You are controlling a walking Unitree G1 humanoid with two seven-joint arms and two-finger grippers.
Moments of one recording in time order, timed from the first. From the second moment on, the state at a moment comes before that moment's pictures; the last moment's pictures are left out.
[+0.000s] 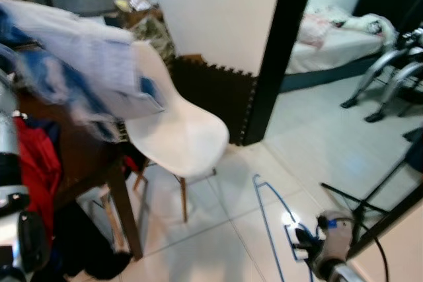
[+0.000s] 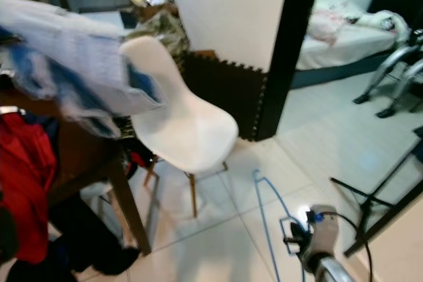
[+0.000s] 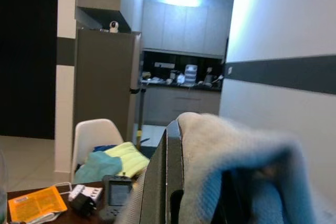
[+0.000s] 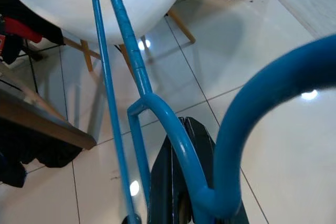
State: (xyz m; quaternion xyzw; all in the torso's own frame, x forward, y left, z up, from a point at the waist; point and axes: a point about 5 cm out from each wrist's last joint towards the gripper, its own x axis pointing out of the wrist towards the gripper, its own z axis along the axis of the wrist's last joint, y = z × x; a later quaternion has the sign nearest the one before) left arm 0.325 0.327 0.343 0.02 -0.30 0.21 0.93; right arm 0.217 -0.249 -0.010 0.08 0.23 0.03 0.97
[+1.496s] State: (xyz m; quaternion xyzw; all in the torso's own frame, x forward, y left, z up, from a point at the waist) left arm 0.228 0.328 0.211 0.24 0.33 -0.32 0.85; right arm 0.211 -0.265 -0.004 0.09 0.23 0.00 0.97
